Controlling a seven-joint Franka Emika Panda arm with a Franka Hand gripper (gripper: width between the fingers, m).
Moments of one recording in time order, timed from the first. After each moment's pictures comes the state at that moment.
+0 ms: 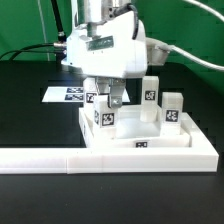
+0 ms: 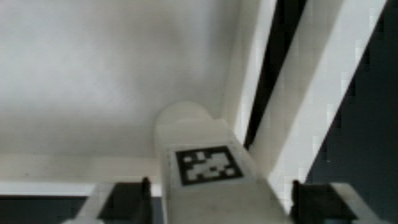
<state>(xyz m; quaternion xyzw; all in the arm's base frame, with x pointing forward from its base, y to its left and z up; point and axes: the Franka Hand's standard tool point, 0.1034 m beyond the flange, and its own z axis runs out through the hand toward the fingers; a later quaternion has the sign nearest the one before) 0.598 0.010 0.078 -0.81 0.57 -0.09 0.07</state>
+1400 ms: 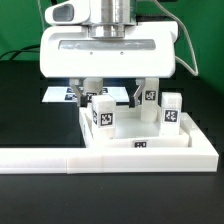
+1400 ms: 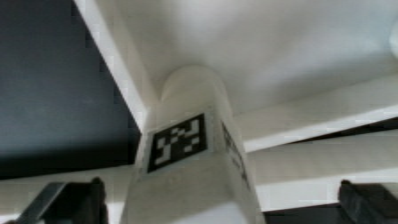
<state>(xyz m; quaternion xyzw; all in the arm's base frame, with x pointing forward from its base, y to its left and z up) 0.600 0.004 0.077 -0.99 0.04 -0.11 0.00</state>
